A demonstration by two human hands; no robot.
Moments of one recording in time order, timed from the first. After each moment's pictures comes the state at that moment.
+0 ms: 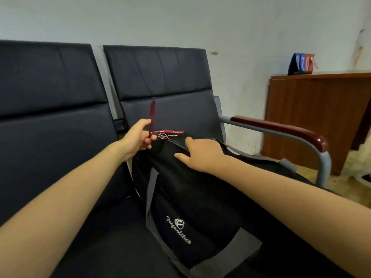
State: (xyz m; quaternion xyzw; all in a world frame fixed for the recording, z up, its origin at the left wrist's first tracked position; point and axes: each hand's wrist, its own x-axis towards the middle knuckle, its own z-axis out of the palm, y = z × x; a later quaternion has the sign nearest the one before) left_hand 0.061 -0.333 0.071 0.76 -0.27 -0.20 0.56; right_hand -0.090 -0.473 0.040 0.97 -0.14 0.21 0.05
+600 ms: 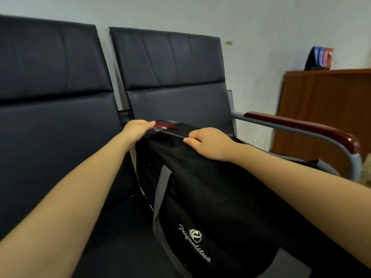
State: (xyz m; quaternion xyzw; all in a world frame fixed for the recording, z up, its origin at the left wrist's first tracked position) left_hand 0.142 -0.344 0.044 0.81 -0.23 -0.05 0.54; right_hand -0.045 -0.492 0.042 0.98 -0.04 0.18 -0.08
